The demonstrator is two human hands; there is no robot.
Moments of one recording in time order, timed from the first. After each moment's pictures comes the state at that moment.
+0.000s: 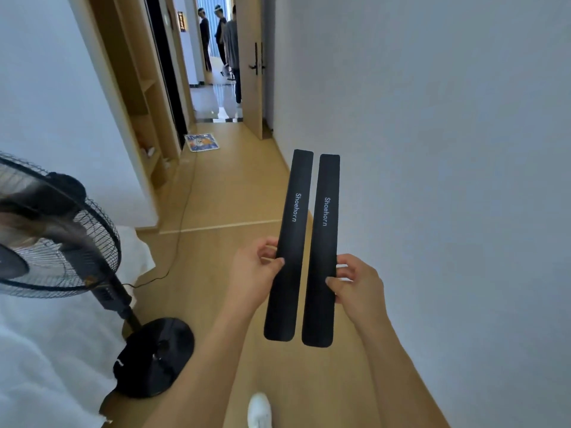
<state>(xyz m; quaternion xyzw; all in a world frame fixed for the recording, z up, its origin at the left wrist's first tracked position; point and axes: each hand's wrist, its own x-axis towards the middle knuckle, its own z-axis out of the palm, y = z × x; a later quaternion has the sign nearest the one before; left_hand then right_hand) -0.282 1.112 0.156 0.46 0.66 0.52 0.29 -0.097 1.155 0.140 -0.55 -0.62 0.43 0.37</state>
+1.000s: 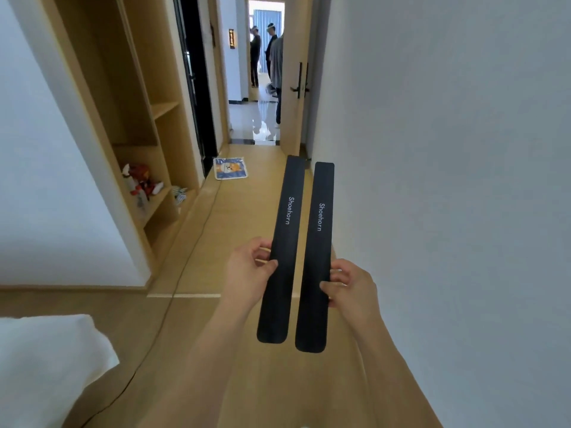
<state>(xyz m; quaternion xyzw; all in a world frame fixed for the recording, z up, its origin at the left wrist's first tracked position) -0.531 1.710 0.157 0.41 0.72 0.52 0.20 -0.352 1.788 0.134 -0.47 -0.66 0.49 0.33</state>
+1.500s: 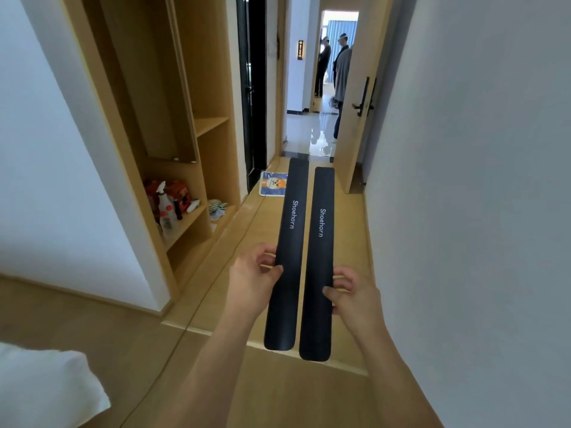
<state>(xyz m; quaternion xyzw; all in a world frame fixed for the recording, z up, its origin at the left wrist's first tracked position) -0.679 1.963 0.176 0.34 0.75 0.55 0.13 -0.528 2.085 0.149 -0.38 -0.72 0.51 0.28</state>
